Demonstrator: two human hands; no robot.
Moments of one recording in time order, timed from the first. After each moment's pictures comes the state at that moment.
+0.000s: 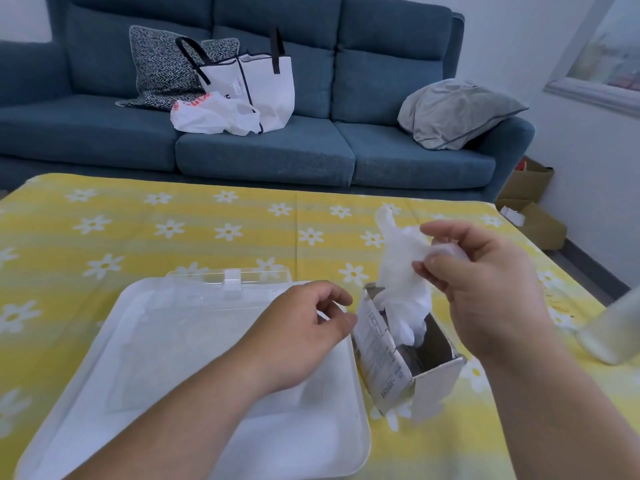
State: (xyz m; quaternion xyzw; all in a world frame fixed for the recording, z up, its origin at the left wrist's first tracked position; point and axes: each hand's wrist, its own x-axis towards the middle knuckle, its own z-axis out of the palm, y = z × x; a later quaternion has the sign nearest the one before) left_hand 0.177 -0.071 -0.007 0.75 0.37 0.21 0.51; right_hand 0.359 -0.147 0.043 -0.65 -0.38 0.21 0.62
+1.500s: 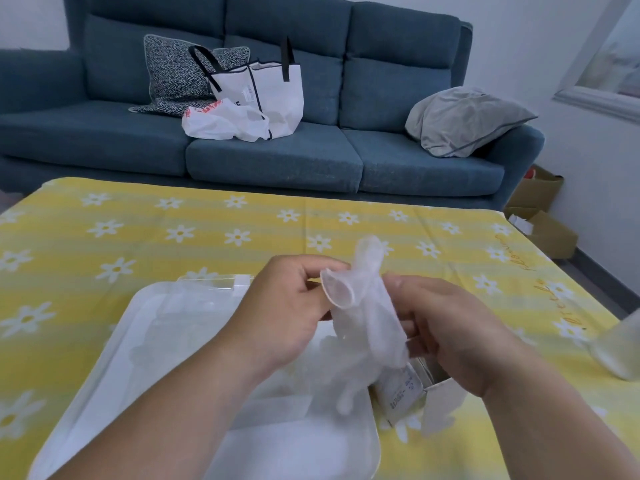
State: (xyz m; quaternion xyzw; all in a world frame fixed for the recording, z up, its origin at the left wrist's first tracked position) left_hand 0.167 -0.058 0.019 0.68 0.28 0.35 0.58; right_hand 0.342 -0.142 0.031 -0.64 -0.42 0.48 0.42
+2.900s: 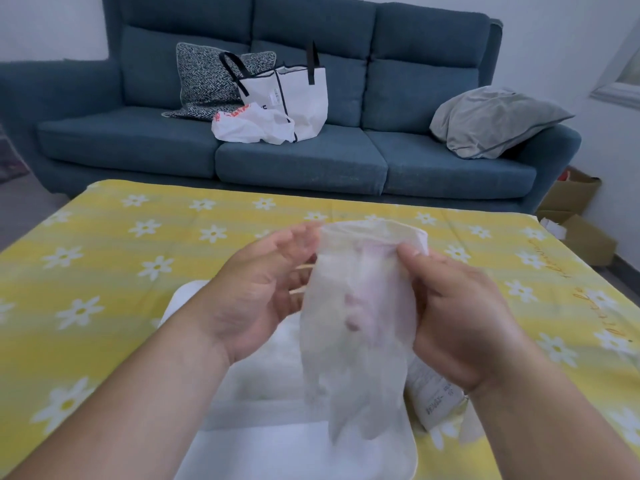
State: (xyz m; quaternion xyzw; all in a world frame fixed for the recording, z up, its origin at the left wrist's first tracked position) left_hand 0.111 -0.027 0.030 0.48 0.24 0.35 0.77; right_hand 0.284 -0.117 0.047 -0.43 -0.29 0.57 0.64
